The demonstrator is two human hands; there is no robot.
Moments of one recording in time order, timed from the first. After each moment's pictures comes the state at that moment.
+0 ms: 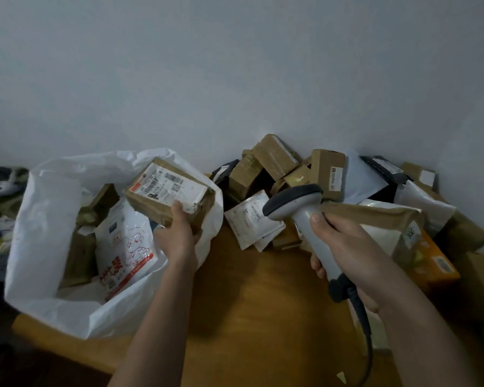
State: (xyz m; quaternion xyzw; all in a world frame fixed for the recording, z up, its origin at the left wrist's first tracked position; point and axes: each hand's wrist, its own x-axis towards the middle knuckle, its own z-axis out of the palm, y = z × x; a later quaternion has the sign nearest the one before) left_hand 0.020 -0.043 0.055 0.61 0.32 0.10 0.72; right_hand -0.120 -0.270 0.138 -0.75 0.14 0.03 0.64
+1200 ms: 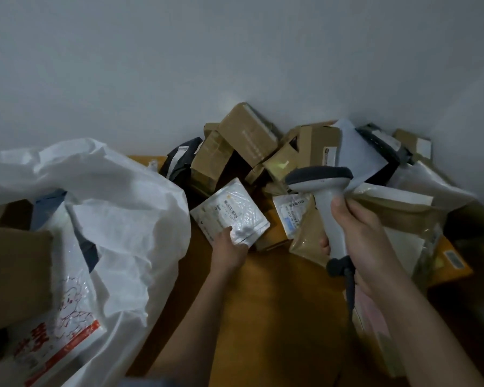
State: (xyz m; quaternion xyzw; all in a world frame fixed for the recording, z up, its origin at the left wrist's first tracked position) left_hand 0.119 -0.138 -0.100 0.89 0.00 -0.19 0.41; right_hand 0.004 -0.309 0.059 -0.67 0.28 -0.08 0.68
